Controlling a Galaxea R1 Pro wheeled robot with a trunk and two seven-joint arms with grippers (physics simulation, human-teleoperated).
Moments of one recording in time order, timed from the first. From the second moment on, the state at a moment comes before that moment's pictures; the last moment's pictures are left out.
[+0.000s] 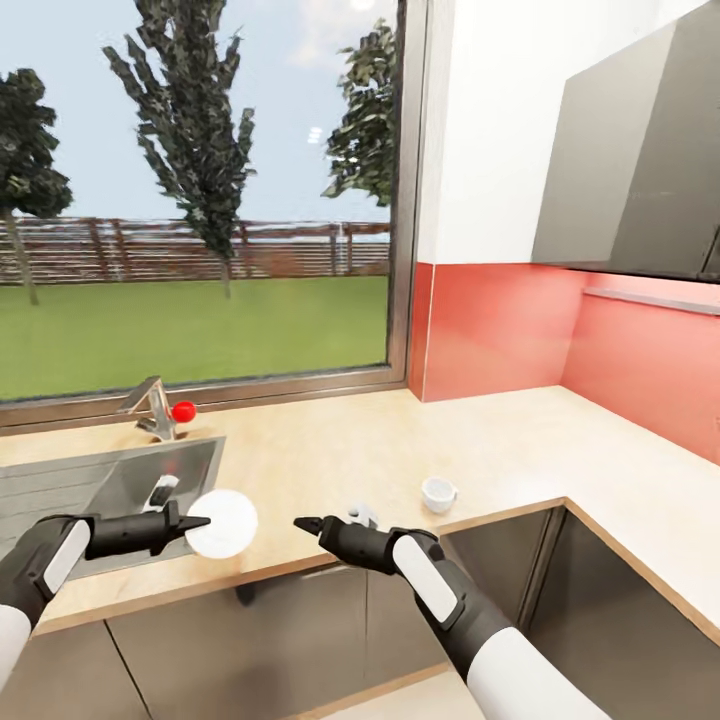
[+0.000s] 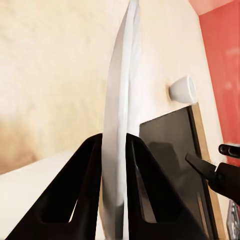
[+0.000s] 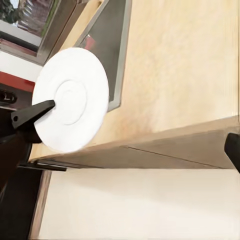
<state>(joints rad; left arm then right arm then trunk) -0.70 0.41 0.12 -0.64 0.38 0.99 -0.92 -0.62 0.17 0.43 -0.81 -1.00 0.58 0.16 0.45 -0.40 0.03</state>
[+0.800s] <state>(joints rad) -0.71 0.43 0.12 -0.64 0.38 0.99 -0.92 -0.58 0.17 0.62 -0.56 -0.99 0.59 0.16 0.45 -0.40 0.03</state>
